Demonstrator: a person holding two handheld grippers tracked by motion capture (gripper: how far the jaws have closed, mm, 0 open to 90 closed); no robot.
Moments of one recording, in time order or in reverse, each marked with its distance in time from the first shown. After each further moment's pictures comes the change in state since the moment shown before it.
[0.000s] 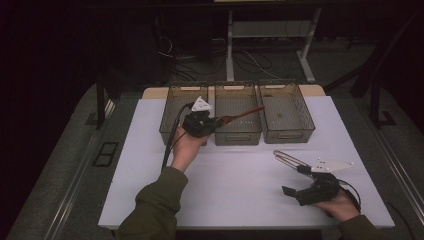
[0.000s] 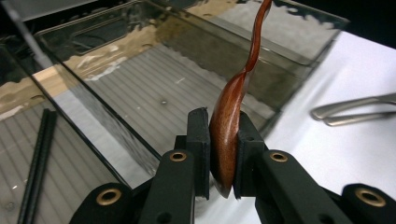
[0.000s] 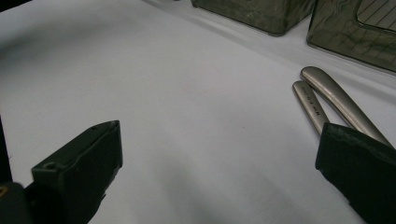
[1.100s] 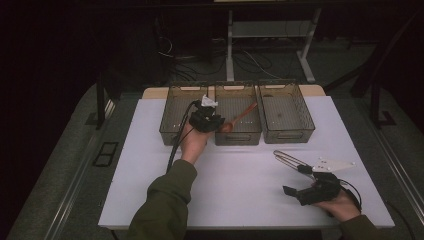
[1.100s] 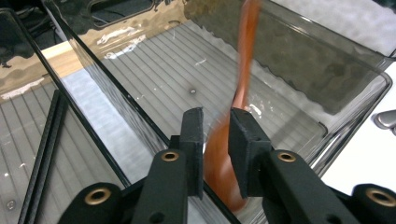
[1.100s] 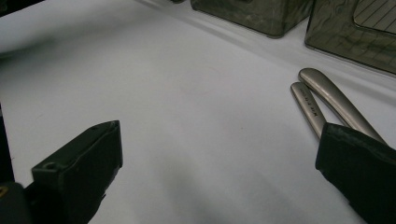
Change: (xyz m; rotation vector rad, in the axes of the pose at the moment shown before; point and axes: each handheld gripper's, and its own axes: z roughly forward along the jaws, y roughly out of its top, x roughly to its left) left arm 0.014 -0.002 0.036 0.072 0.078 -0.044; right arm -0.001 0.000 -0.002 -0.007 0.003 0.007
